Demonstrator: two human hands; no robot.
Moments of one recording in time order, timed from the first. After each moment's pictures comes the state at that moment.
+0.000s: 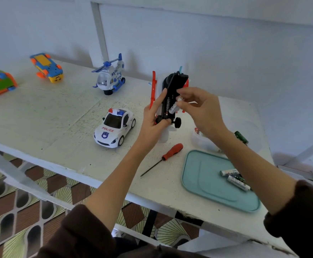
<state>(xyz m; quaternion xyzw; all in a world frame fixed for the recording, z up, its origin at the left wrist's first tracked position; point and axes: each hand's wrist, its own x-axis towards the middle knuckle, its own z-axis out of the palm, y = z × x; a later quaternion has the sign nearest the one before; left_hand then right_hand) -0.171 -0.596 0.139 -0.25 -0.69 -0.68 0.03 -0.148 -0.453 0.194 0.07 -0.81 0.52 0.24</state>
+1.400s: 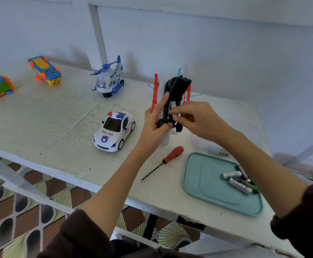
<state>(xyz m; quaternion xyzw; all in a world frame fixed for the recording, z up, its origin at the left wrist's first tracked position) -0.173 -0.597 0.137 -0.25 -0.70 -0.67 0.02 -0.147 -0.448 0.201 0.23 -0.93 0.22 0.19</state>
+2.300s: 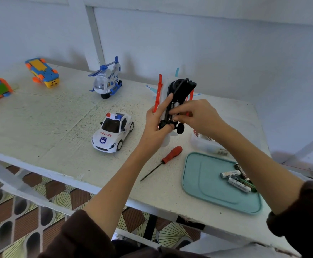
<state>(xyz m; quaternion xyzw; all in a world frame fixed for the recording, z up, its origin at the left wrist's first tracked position) -0.170 -0.591 0.141 -0.25 -0.71 -0.65 0.00 -0.153 -0.445 0.203 0.13 -0.95 0.24 0.12</state>
